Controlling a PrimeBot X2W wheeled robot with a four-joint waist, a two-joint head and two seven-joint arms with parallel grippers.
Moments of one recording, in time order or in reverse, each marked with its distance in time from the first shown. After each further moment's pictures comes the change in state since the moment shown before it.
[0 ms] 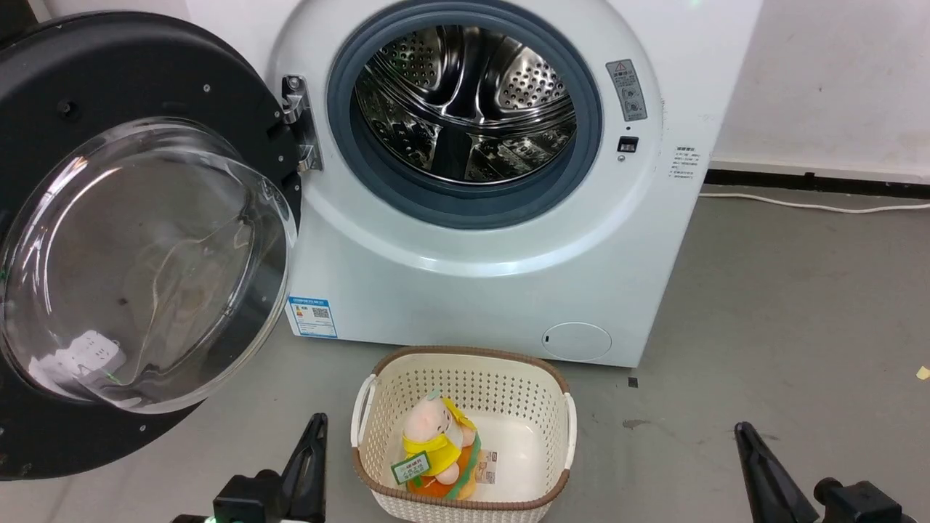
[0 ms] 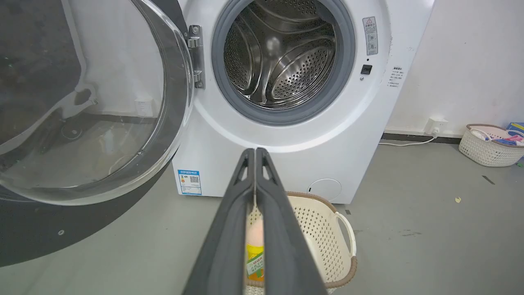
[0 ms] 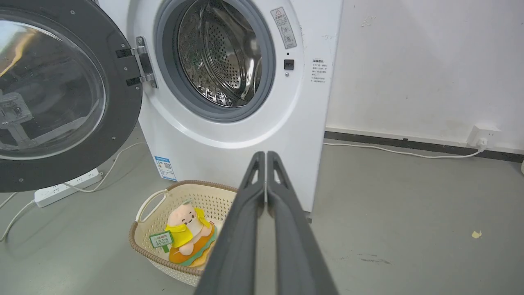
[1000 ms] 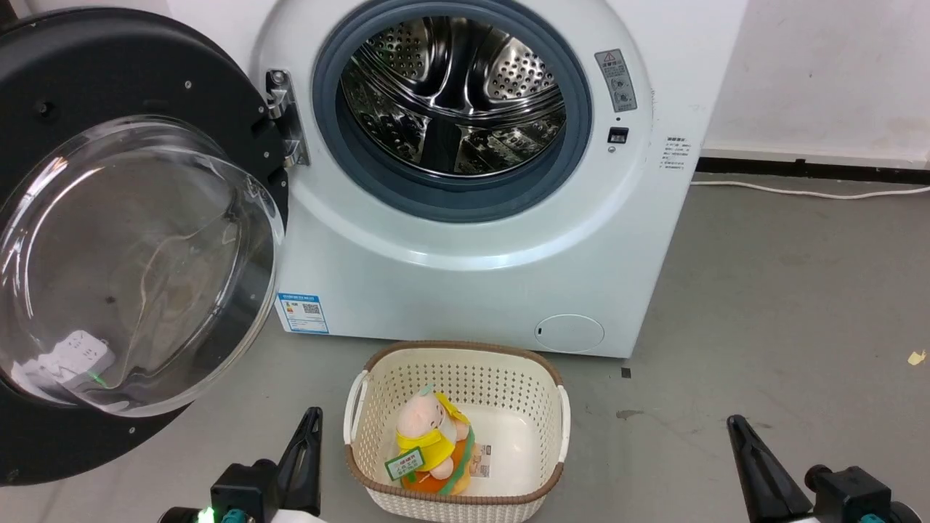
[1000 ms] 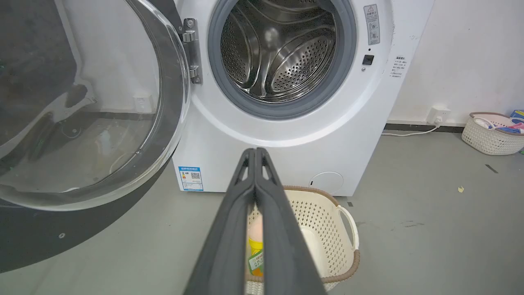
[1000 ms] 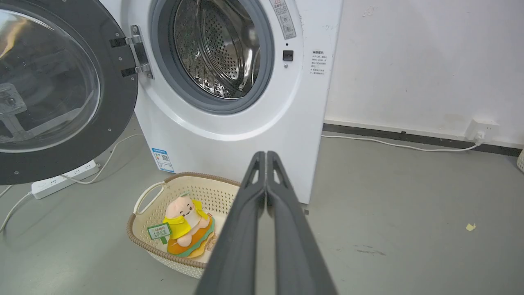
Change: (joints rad) left arm -0.003 -0.001 0.017 -0.035 0.022 0.002 0.059; right arm -0.014 0.000 0.011 -0.025 -0.009 0.000 0.062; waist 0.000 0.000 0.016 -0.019
